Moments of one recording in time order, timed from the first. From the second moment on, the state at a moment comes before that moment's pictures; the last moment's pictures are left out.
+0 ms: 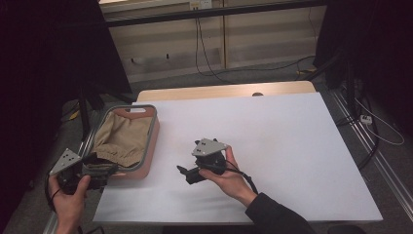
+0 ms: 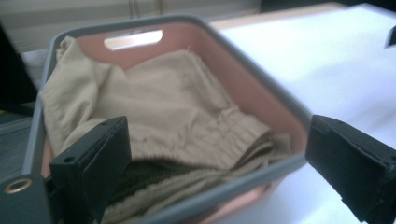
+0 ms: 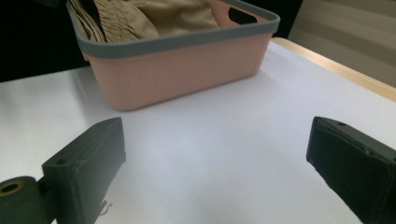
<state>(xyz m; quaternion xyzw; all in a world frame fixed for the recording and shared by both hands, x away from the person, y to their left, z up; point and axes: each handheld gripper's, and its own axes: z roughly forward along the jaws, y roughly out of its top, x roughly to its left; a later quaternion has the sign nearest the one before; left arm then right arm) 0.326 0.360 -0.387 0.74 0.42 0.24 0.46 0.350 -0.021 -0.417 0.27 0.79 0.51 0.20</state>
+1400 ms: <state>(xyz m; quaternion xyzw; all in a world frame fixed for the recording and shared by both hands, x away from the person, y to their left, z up) 0.326 0.187 -0.426 0.81 0.30 0.16 0.48 0.295 -0.170 -0.435 0.37 0.76 0.46 0.27</state>
